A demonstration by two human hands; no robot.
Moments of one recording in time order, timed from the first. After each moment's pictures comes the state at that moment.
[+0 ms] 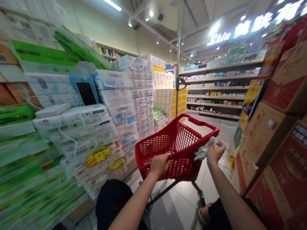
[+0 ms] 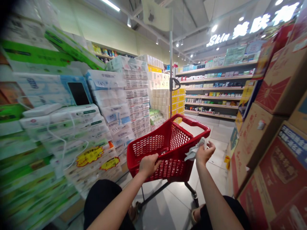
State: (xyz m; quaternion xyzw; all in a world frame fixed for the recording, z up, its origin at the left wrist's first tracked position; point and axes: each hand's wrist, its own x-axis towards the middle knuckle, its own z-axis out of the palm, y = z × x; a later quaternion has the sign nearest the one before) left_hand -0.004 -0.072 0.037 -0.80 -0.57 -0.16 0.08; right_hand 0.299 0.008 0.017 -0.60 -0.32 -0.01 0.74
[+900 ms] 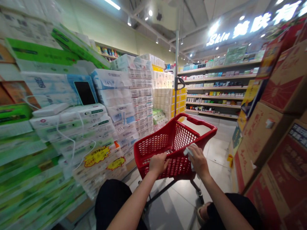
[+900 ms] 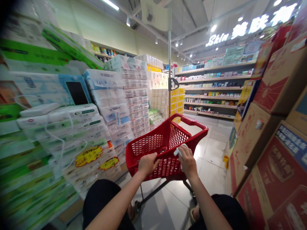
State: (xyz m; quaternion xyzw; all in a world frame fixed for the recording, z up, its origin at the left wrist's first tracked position) left_hand -0.006 -0.066 0.033 -0.80 -0.57 -0.17 0.09; right_hand 0.242 -0.052 0.008 -0.47 -0.73 -0.08 0.49
